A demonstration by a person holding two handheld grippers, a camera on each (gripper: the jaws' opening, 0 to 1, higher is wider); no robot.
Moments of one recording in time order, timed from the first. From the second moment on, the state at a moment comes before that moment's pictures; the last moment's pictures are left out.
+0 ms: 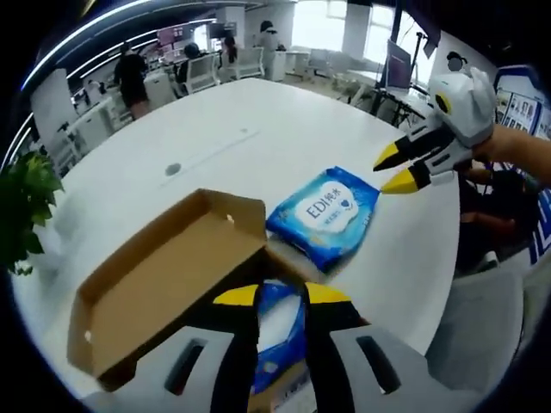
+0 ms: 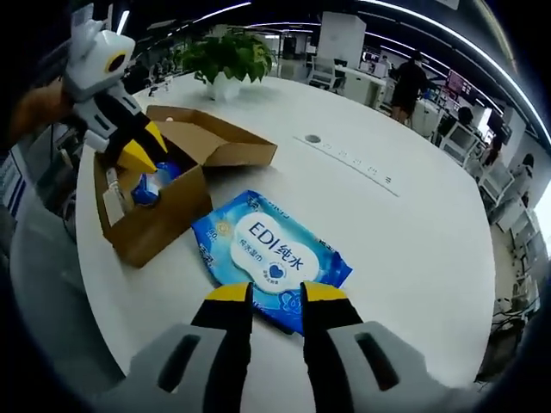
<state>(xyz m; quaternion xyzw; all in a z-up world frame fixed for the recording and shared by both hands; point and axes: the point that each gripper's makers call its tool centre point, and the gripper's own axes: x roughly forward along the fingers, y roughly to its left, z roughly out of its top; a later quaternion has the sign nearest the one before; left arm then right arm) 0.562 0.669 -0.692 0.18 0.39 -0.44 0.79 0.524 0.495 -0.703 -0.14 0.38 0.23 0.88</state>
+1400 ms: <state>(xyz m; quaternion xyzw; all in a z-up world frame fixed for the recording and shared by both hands) 0.583 0.717 -0.742 0.26 0.35 -0.47 0.77 0.529 0.623 -0.691 -0.17 0.35 0.37 0.84</state>
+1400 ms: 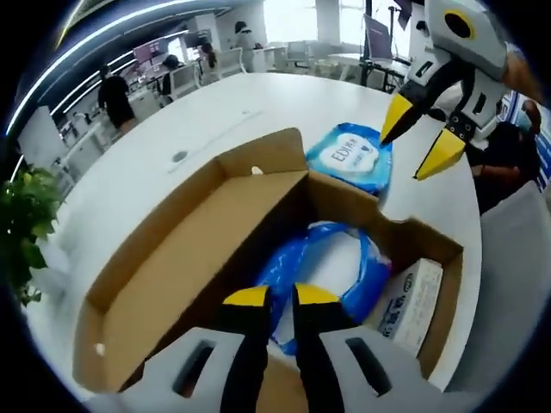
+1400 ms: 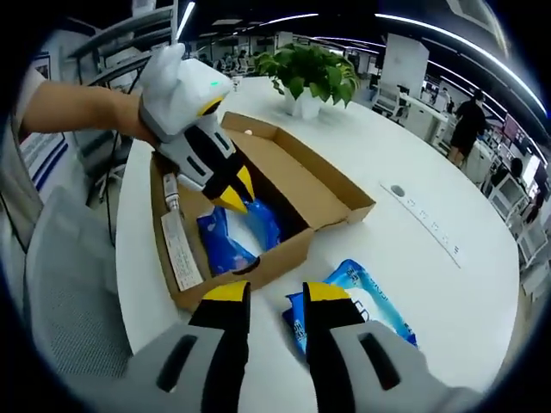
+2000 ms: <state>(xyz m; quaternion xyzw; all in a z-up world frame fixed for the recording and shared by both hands) 0.588 0.718 -0.740 0.25 0.34 -0.47 0.77 0.533 0.676 -0.705 -0.20 0.35 0.44 0.80</state>
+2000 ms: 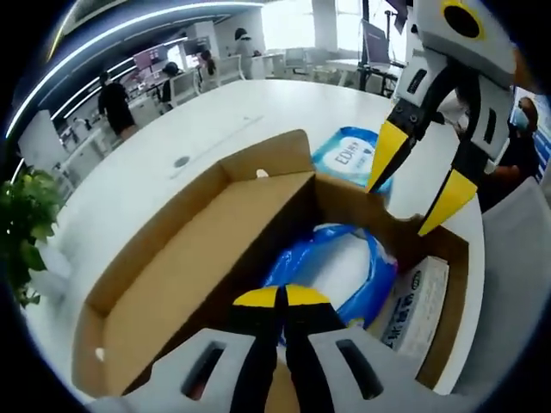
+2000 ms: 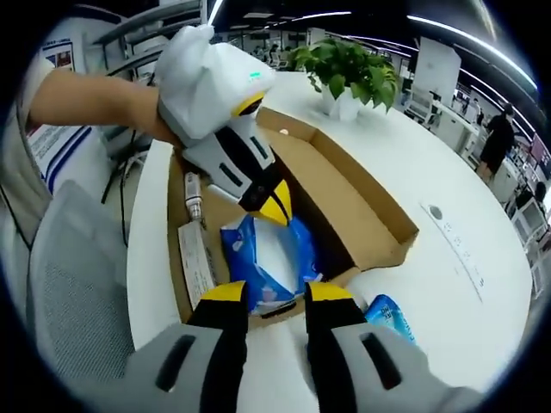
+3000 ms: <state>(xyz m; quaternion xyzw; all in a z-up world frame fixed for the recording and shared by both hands) 0.585 0.722 -0.730 0.23 0.32 -0.49 0.78 0.534 0.715 -0.753 -0.25 0.38 0.49 0.75</state>
